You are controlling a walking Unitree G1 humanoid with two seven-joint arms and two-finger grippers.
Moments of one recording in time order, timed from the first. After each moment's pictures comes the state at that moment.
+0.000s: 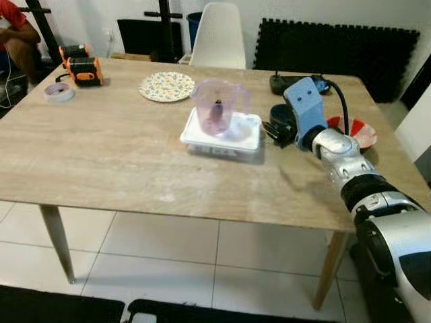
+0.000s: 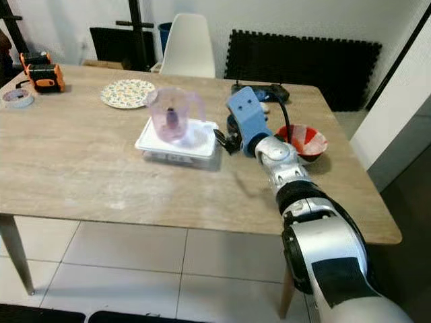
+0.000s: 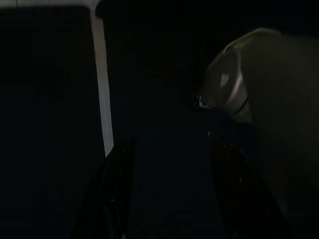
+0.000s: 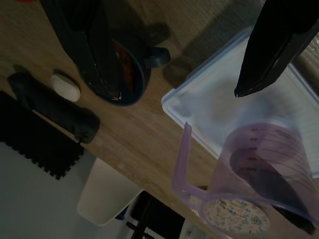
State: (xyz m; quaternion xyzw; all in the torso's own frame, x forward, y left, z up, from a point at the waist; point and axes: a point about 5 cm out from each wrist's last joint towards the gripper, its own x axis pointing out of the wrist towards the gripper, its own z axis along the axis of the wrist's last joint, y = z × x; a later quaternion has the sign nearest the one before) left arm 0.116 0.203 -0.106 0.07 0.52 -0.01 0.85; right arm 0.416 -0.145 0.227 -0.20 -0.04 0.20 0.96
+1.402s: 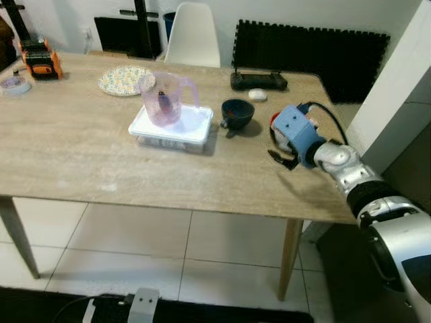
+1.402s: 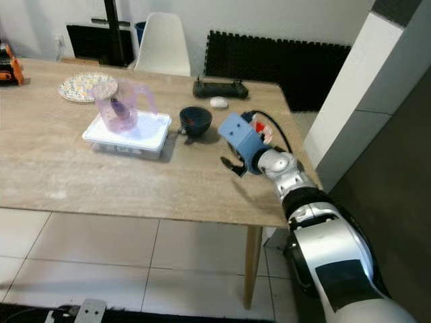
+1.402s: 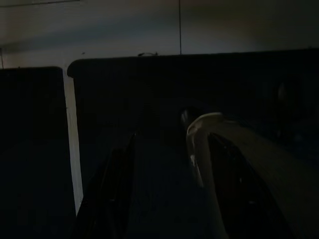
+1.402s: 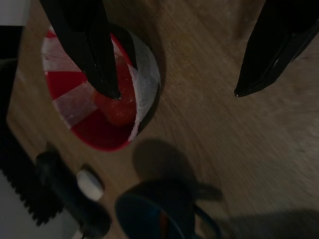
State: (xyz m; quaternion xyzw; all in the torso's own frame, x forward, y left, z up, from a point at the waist) left arm 0.141 0.207 -0.092 0.09 0.44 0.00 0.90; right arm 0.413 -0.156 0.207 -0.33 0.04 0.23 0.91
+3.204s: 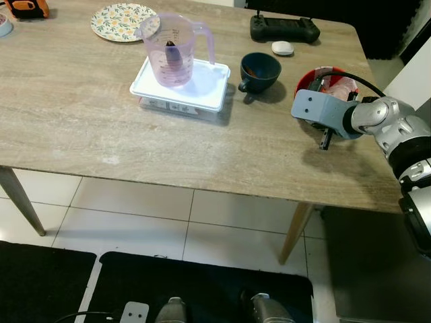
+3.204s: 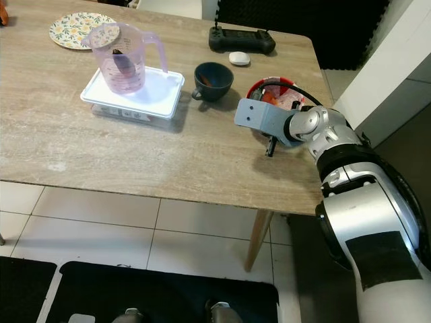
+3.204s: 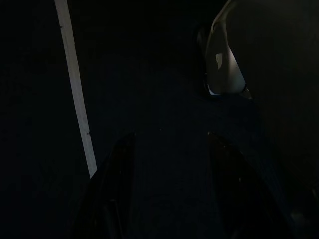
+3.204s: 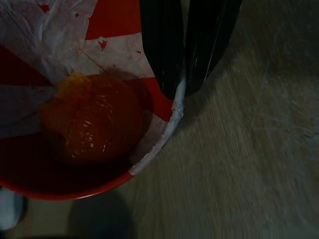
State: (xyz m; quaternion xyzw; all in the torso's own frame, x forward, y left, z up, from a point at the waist) left arm 0.113 0.226 -0.100 0.11 0.49 0.03 0.86; right arm 0.412 -0.198 0.271 -0.53 0.11 0.28 0.79
